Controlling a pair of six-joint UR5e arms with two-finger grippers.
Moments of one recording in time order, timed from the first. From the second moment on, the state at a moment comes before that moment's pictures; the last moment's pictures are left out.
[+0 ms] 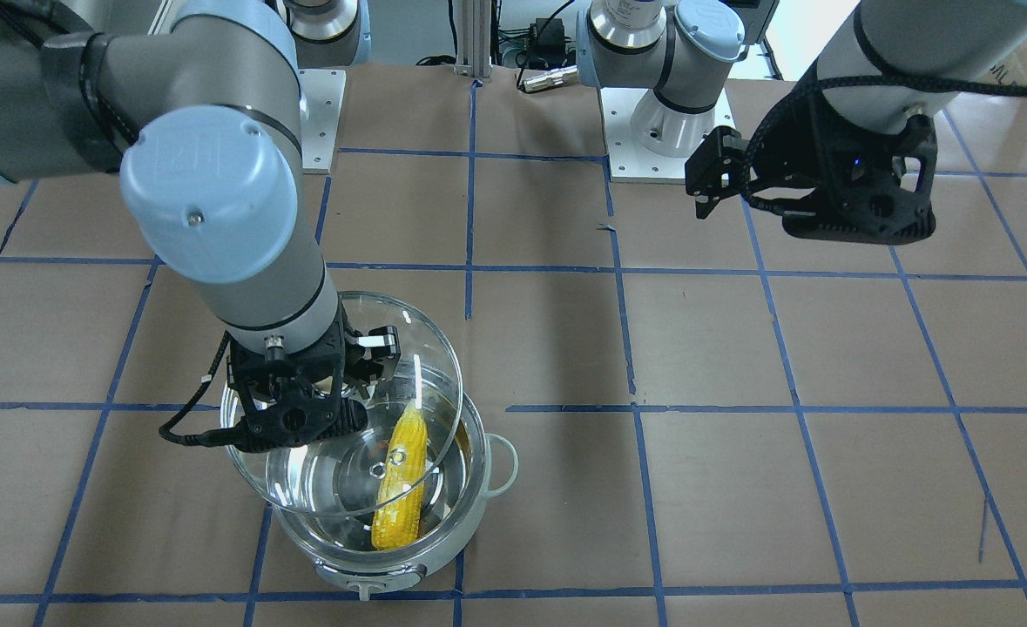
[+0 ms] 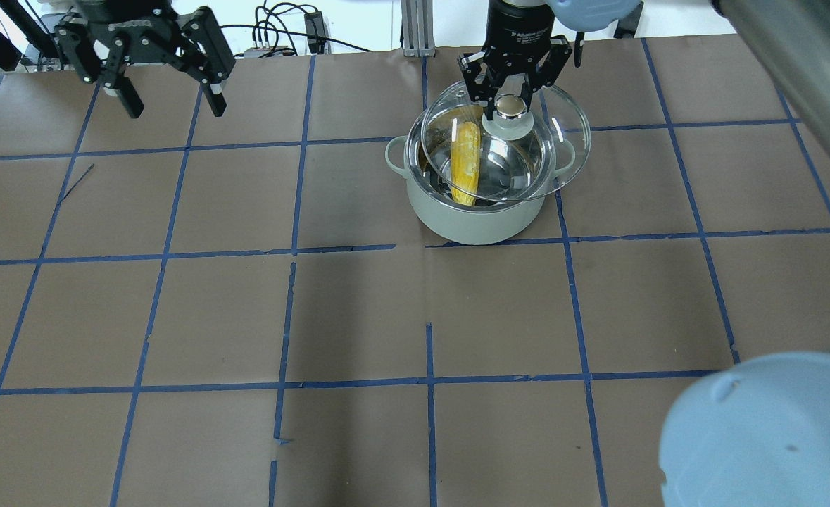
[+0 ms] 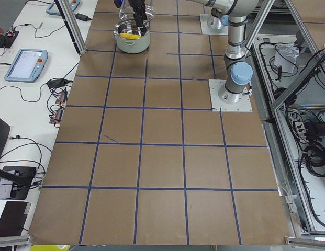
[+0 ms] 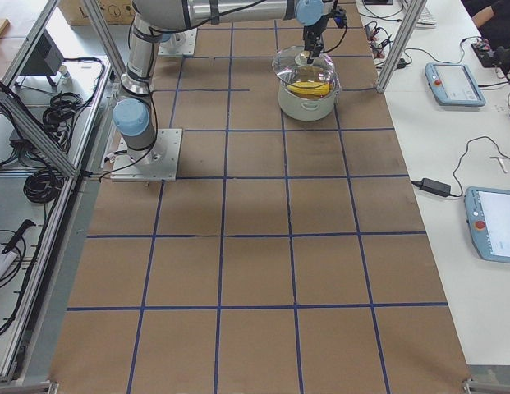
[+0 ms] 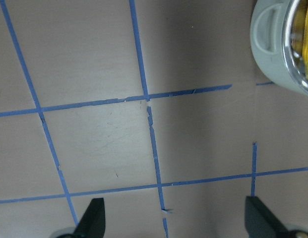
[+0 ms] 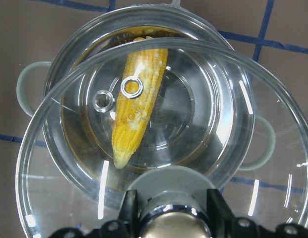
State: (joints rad) left arm -1.55 -1.78 -1.11 -2.03 1.58 0.06; right arm 1.75 -1.09 1.13 -1.56 -1.55 -0.02
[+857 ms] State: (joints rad) left arm -1.52 -1.56 -1.49 -1.71 1.62 0.08; right arm 1.75 -0.99 1.09 -1.66 -1.55 -0.02
